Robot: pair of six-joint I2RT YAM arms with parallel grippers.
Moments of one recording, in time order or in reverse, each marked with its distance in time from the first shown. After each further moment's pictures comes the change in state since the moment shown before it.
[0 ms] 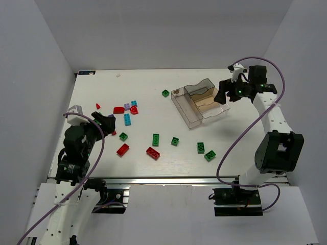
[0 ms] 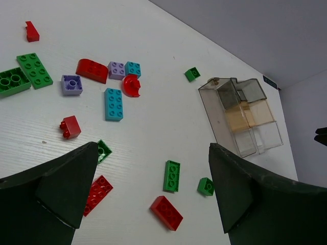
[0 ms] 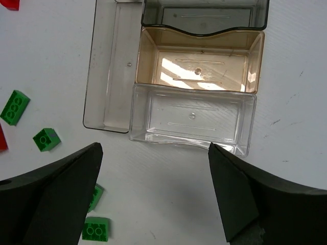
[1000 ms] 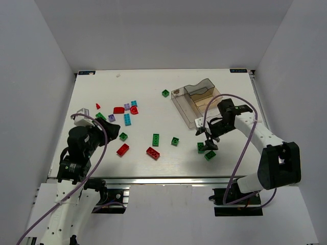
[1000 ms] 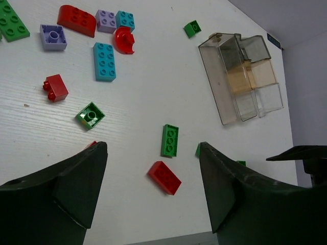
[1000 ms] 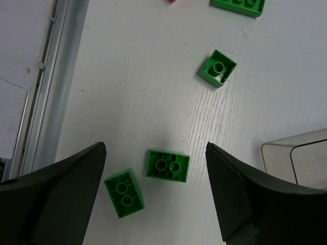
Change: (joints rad) left arm 0.000 0.006 -0.029 -0.094 0.131 -0.018; right arm 0.305 -0.169 -0.393 -0.451 -0.332 -1.225
